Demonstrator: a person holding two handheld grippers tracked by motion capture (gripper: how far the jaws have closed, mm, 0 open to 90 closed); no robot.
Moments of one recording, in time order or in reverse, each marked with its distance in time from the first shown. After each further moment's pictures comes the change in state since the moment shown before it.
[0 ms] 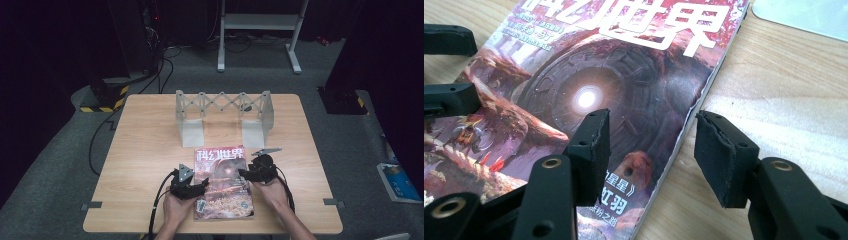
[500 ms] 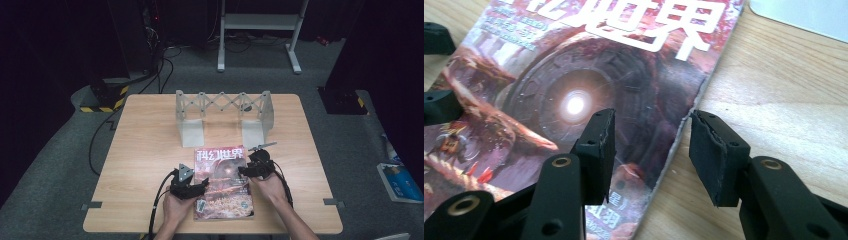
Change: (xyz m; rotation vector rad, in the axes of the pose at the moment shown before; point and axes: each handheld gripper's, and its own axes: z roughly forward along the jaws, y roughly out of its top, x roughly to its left) left arm 0.001 0.000 0.000 0.003 -0.008 0.005; right arm 0.000 0.015 0.006 0.081 -0.032 0.021
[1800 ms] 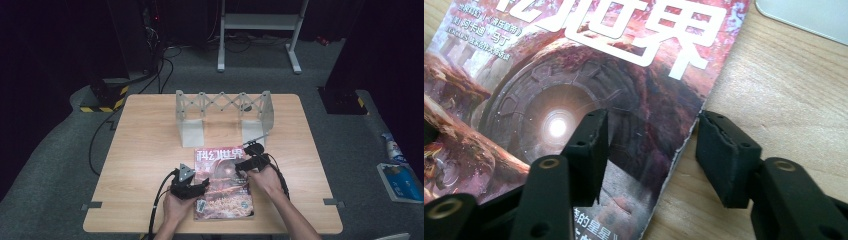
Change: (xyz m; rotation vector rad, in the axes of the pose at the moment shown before) left arm 0.000 0.000 0.001 -0.003 -0.022 0.009; right arm -0.001 0.025 0.016 0.129 -0.014 0.035
